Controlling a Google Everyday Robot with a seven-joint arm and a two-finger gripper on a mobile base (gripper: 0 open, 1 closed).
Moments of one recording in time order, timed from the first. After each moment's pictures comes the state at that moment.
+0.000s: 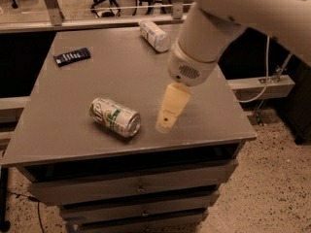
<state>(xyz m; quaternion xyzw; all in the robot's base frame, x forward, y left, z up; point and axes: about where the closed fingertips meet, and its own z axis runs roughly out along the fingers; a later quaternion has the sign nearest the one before) 0.486 -0.048 0.897 -0.59 0.79 0.05 0.15</state>
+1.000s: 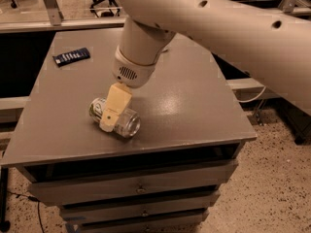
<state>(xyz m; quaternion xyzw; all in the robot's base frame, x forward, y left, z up) 0.506 0.072 0.866 -0.59 0.79 0.13 0.13</state>
